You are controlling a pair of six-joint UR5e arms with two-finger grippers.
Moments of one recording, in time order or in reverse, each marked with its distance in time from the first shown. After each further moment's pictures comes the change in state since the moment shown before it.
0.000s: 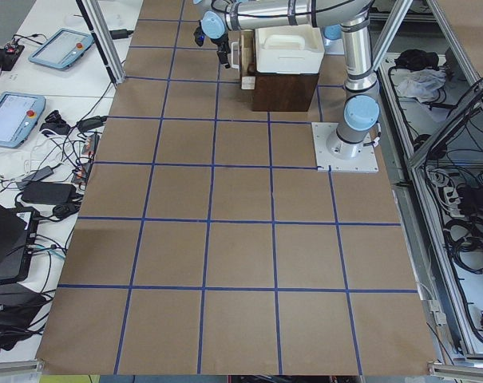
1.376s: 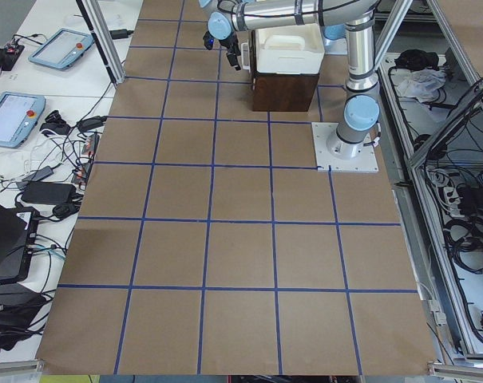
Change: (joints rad) left arm -0.004 0.045 -0.070 -0.064 0.000 -0.004; right arm 0.000 0.001 0.000 -0.002 -0.004 -0.012
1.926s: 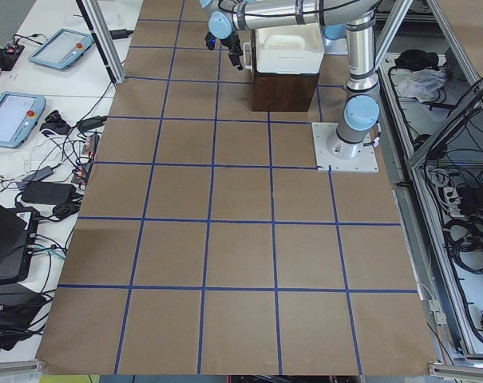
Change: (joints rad) left arm -0.003 0.007 -0.001 -0.024 -0.003 -0.007; right arm 0.000 0.002 0.001 0.004 0.003 0.005
